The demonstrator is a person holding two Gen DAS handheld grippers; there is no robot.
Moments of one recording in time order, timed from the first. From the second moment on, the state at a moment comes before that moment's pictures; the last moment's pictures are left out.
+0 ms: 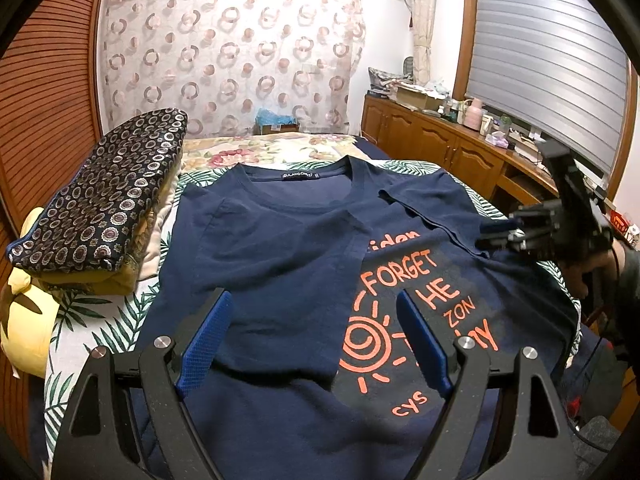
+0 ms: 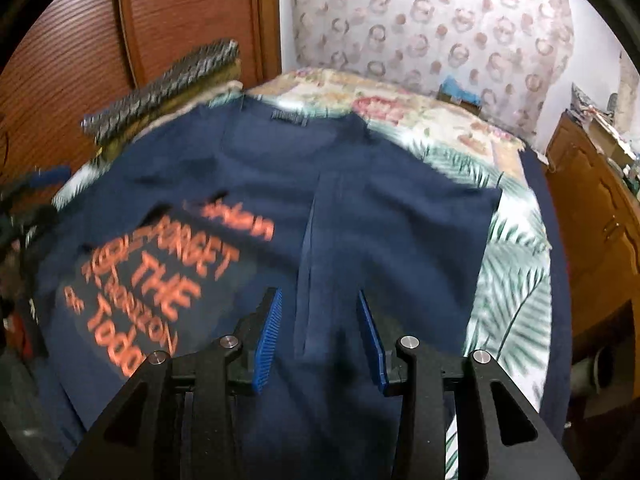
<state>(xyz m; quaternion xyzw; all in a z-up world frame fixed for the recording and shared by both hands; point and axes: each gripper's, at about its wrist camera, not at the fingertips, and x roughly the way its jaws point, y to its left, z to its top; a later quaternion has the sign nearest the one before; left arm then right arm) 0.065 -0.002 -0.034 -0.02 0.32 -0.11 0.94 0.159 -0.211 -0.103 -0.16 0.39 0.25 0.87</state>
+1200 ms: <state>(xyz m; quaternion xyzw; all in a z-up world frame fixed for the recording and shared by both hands) 0.122 0.025 -0.028 0.01 0.33 -0.09 0.94 0.163 -0.235 -0.092 -0.12 0.36 0.25 0.89</state>
